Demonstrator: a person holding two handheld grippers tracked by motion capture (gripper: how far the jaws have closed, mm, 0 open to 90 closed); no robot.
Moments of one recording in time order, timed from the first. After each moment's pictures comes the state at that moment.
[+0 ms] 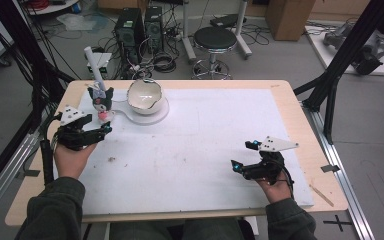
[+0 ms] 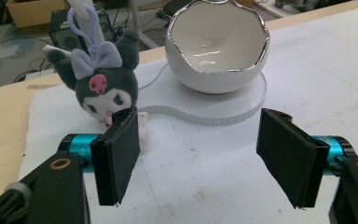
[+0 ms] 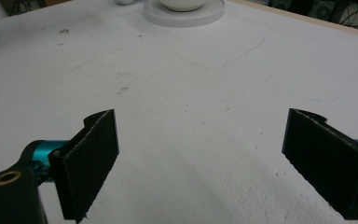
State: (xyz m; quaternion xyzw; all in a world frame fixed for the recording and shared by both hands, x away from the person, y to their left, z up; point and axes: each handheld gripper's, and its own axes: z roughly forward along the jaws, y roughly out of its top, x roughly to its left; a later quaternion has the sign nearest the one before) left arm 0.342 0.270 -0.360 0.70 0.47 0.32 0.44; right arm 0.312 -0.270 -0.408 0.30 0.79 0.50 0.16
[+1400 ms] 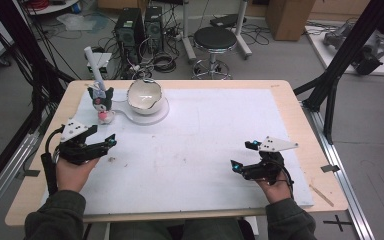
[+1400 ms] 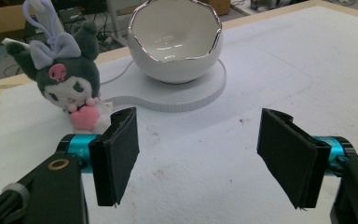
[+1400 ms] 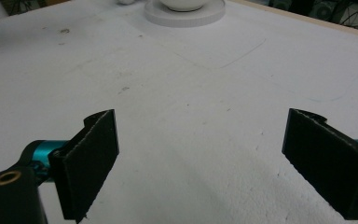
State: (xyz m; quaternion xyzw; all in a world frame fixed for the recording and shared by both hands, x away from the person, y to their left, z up) left arm 0.306 0.256 -0.367 0.71 0.44 0.30 0.46; right arm 0.312 -0.269 -0.408 0.30 0.79 0.50 0.16
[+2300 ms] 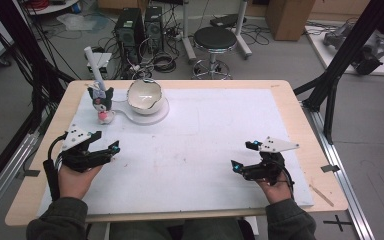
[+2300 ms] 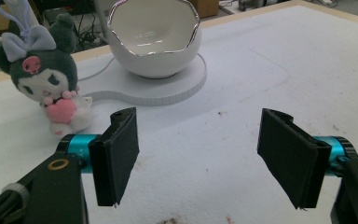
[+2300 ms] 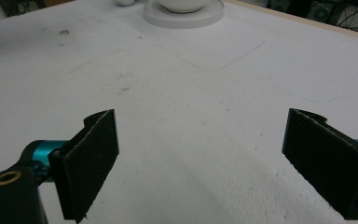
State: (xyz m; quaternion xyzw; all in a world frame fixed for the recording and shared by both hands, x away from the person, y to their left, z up) left arm 0.291 0.248 -0.371 0.72 0.43 0.29 0.47; right arm 0.310 -0.270 -0.407 0.30 0.79 0.50 0.16
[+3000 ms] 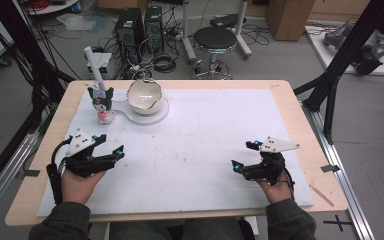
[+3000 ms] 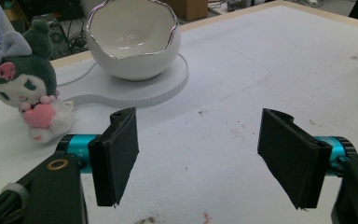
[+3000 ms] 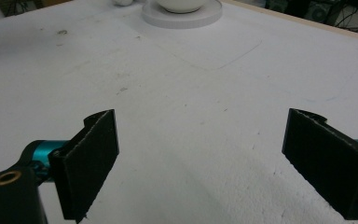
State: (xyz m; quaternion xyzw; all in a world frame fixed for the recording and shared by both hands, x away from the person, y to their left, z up) left arm 0.279 0.235 -0.372 0.72 0.41 0.28 0.48; right arm 0.310 -0.270 -0.407 0.30 0.79 0.50 0.17
